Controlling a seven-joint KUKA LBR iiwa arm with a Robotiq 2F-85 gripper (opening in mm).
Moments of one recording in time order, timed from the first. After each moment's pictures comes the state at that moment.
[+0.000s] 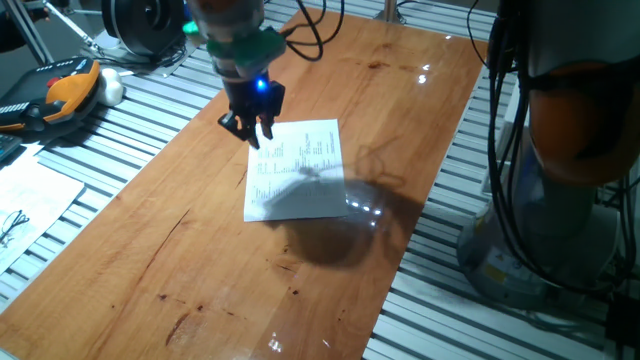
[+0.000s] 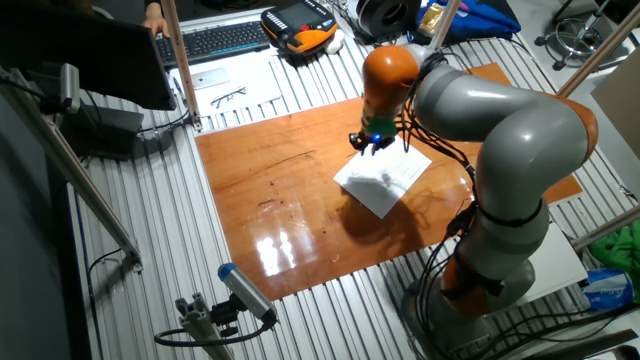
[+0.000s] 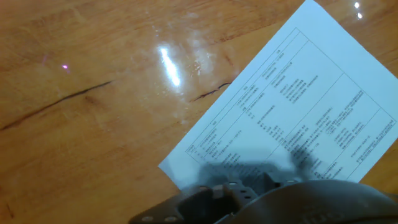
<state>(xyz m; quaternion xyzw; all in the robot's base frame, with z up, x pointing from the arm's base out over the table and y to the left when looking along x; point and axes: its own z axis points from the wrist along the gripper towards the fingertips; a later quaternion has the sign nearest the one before) 0.484 0.063 0.174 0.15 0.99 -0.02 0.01</state>
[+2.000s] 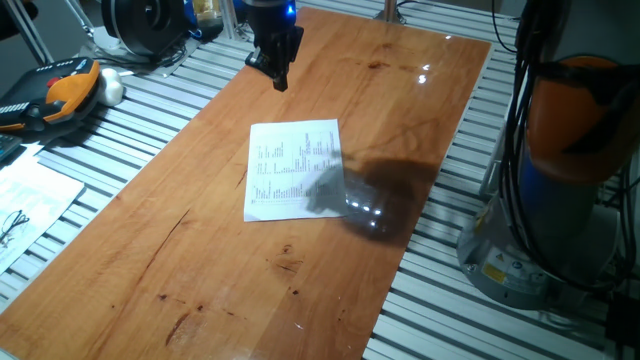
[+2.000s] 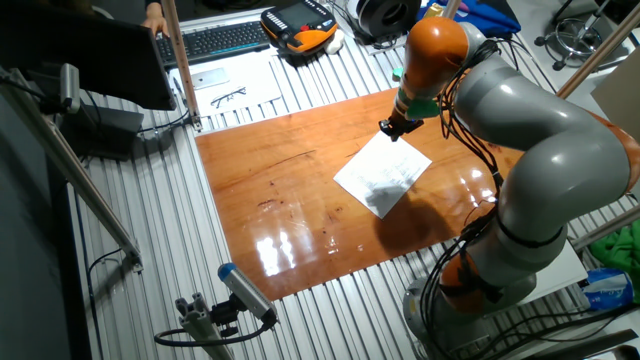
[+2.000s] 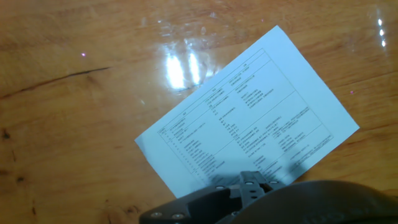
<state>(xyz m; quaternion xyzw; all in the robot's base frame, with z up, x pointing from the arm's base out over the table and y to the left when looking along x) 0.466 0.011 0.260 0.06 1.00 -0.01 0.02</state>
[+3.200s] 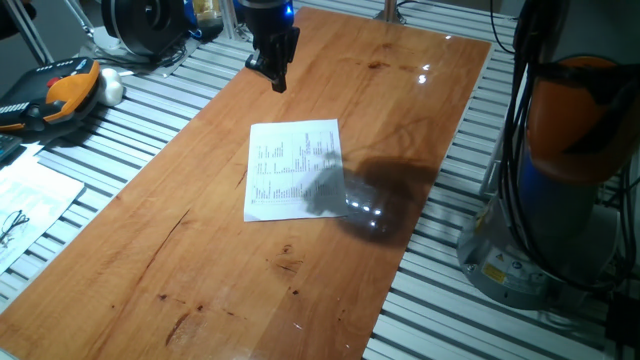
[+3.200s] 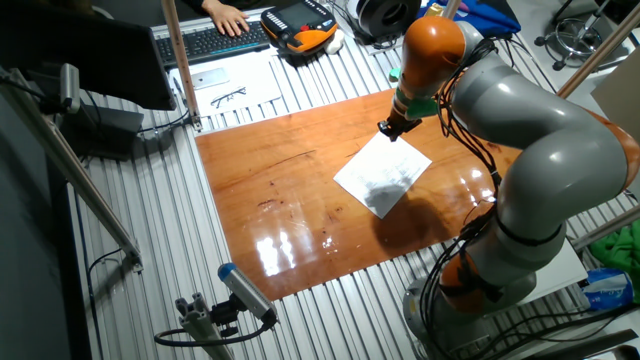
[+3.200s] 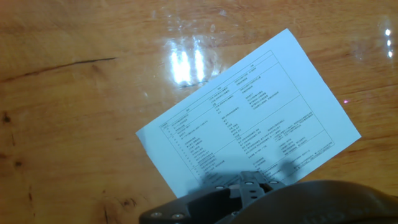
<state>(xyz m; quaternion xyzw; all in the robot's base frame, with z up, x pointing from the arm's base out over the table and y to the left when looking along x) 0.466 0.013 0.259 0.03 1.00 -0.01 0.01</state>
